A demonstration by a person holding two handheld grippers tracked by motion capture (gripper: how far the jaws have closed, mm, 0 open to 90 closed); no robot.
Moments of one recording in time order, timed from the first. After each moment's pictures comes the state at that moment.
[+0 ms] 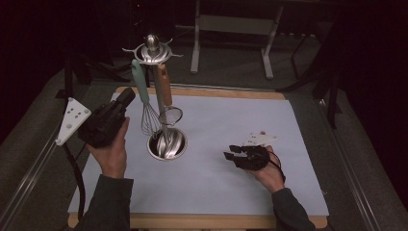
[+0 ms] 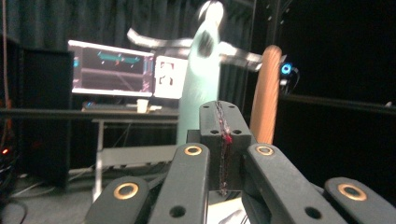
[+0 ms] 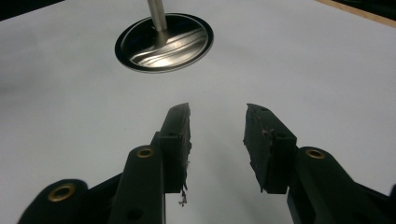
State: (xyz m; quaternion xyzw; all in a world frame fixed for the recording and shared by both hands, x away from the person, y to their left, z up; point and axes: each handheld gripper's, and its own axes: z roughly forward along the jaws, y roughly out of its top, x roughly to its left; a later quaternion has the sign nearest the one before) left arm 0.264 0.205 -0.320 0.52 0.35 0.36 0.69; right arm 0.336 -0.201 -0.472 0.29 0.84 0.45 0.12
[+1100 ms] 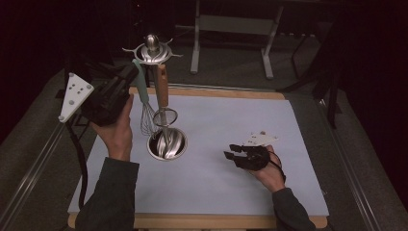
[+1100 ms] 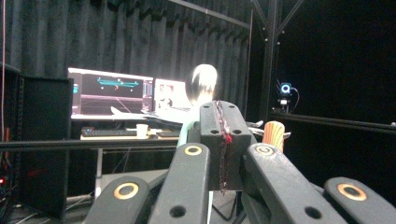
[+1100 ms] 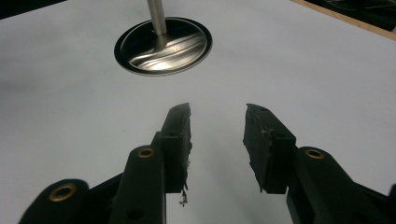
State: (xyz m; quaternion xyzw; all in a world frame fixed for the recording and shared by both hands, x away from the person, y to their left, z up) left arm 0.288 0.197 -0.288 0.51 0.33 0.38 0.70; right arm 0.334 -0.200 -0.469 0.29 0.84 0.45 0.13
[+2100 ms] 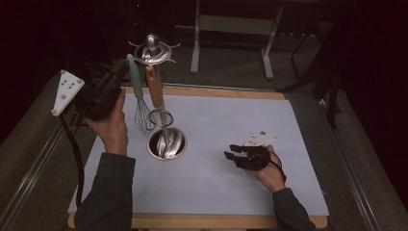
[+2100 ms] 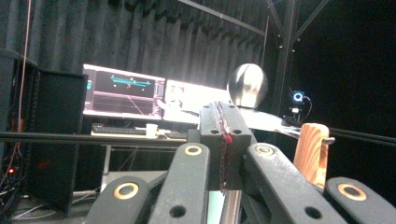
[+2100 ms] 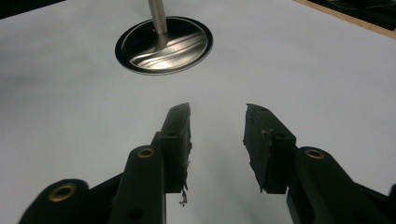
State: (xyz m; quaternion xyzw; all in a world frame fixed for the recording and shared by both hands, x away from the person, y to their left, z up) left arm 0.303 0.217 -0.294 0.48 0.36 0.38 0.70; right arm 0.334 -0.201 -0.469 0.28 0.84 0.45 0.13
